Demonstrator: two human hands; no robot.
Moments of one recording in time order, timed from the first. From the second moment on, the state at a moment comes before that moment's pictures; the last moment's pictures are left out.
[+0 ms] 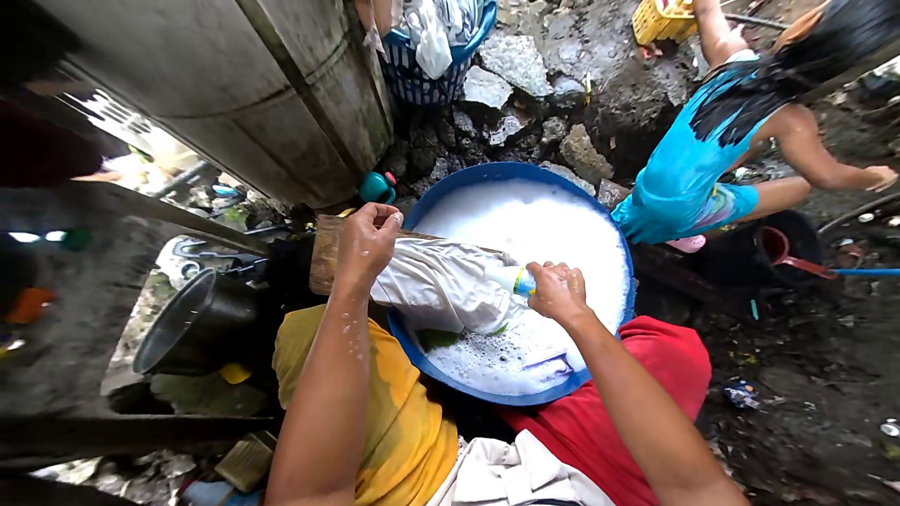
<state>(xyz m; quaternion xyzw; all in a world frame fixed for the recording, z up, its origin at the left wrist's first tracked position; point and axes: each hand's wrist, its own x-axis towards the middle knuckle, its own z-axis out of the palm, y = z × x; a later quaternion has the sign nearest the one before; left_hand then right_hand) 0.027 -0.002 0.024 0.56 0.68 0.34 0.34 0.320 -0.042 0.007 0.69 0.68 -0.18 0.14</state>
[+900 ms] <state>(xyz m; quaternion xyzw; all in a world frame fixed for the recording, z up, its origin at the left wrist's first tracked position) 0.028 -0.004 0.027 0.55 0.69 0.33 0.34 0.356 -0.051 -0.003 0.70 0.65 -0.19 0.22</state>
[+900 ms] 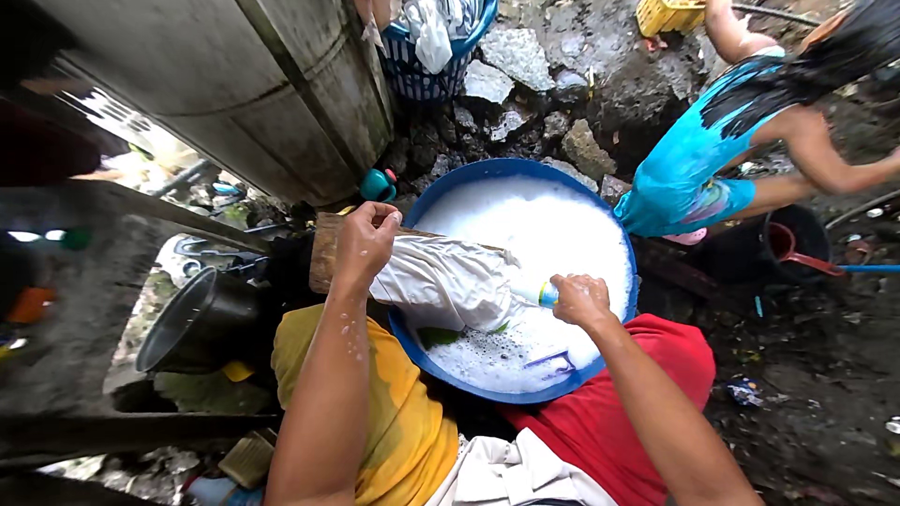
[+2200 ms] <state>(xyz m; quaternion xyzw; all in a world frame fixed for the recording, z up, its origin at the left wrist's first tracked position) 0.027 -0.003 0.024 0.56 0.68 0.33 0.34 0.326 -0.060 0.002 0.65 0.70 -0.21 0.21</state>
